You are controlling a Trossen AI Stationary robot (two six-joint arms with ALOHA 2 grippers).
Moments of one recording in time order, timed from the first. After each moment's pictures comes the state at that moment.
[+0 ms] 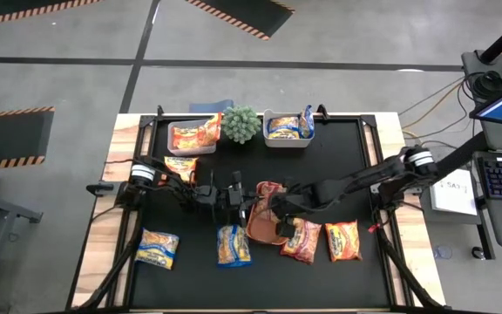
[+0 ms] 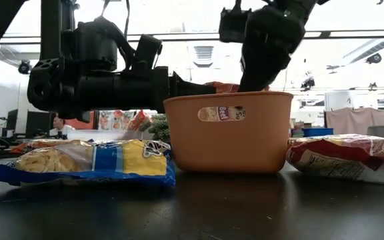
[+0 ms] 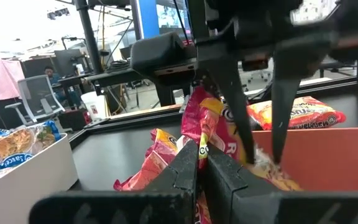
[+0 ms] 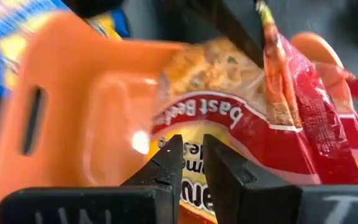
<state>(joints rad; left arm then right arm) -0.11 2.09 0.63 1.57 -0.23 0.22 0.21 1.68 1.17 -0.53 0.18 0.32</state>
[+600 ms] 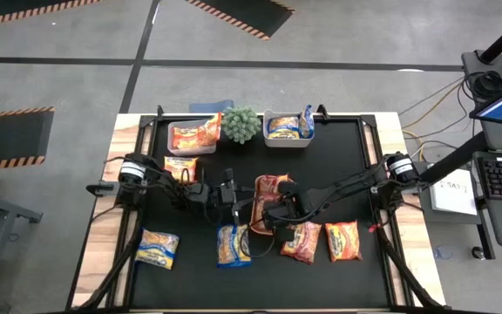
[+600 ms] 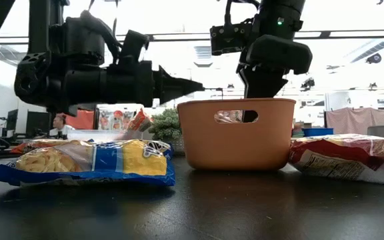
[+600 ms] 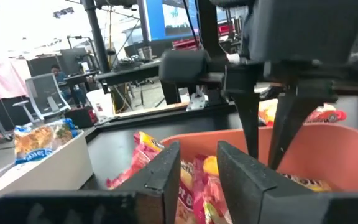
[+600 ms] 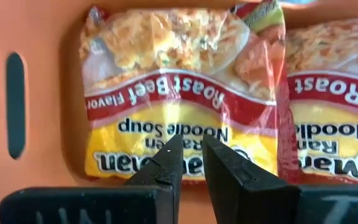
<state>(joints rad) -0.11 2.00 0.53 1.57 -0.25 0.23 0.25 1.86 1.38 -0.83 0.27 0.29</state>
